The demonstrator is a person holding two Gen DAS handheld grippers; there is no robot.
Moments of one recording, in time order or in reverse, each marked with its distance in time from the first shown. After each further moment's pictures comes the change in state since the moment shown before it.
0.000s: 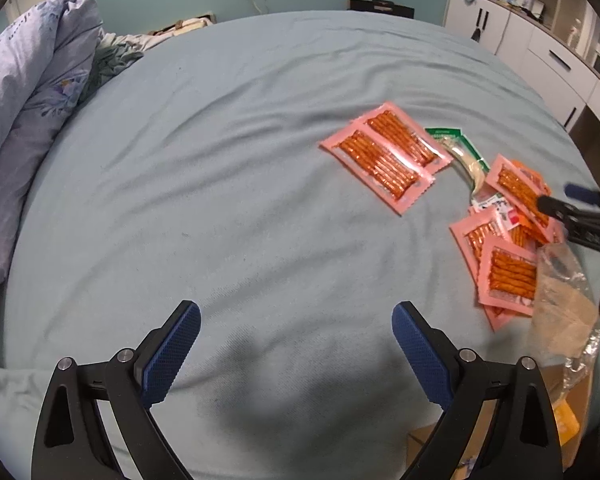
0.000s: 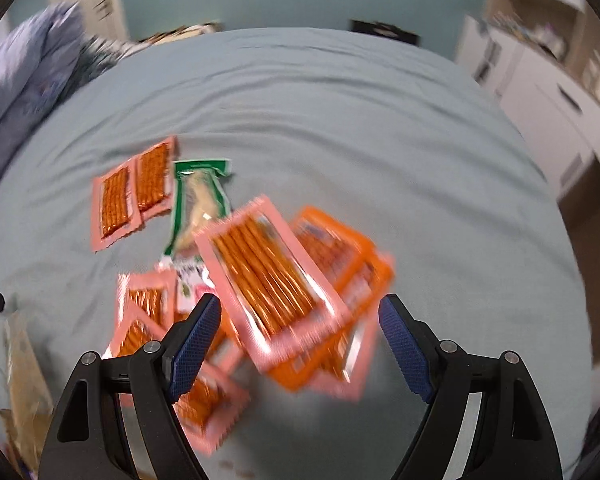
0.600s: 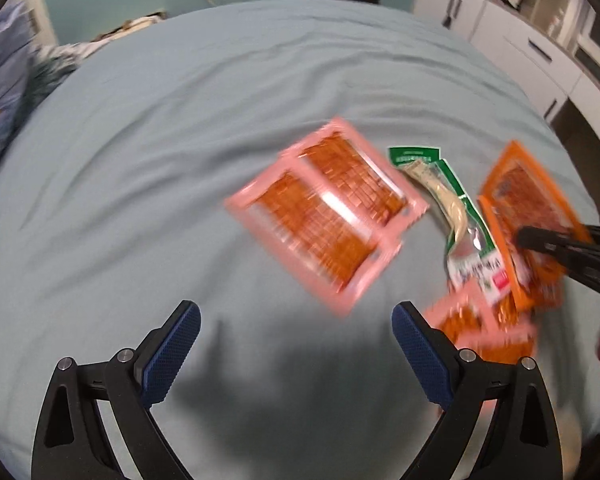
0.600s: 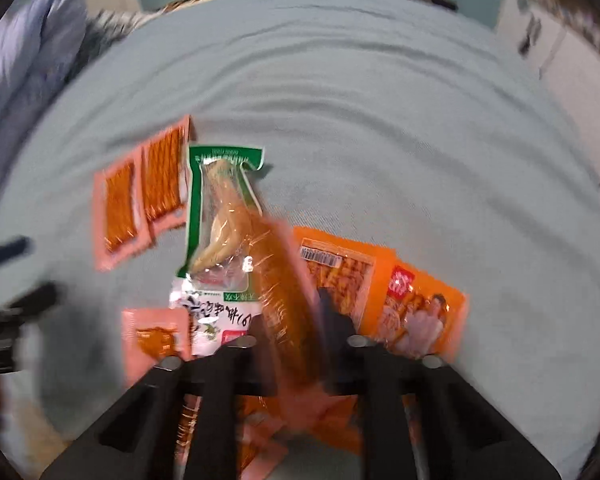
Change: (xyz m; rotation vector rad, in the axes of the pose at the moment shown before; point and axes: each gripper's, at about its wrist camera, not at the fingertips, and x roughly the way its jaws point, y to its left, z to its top) left arm 0.076 -0.061 0.083 0.083 0.044 -0.123; right arm 0.054 0.001 0.033 0.067 0.169 0.148
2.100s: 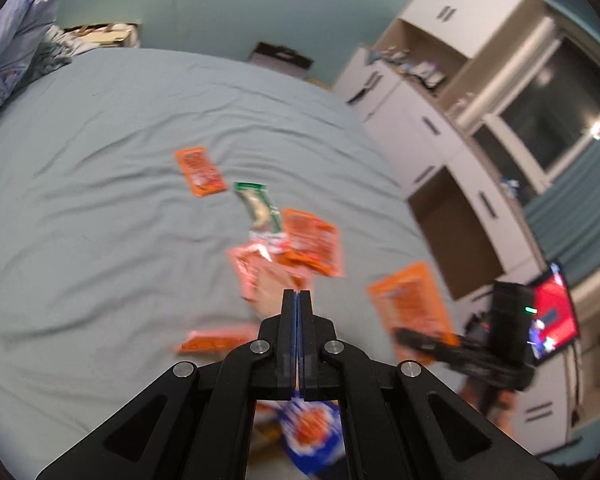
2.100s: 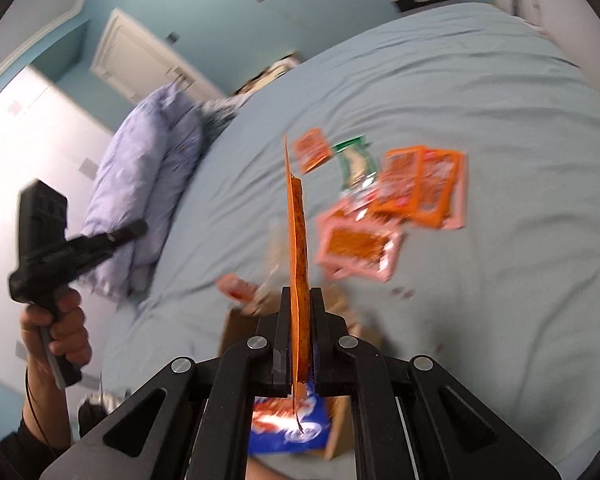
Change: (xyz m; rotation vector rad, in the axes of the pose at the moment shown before) left arm -0.263 0.005 -0.117 -0.140 -0.185 -0.447; right arm -0.193 -0.033 -0.195 0.157 -0.188 0.517
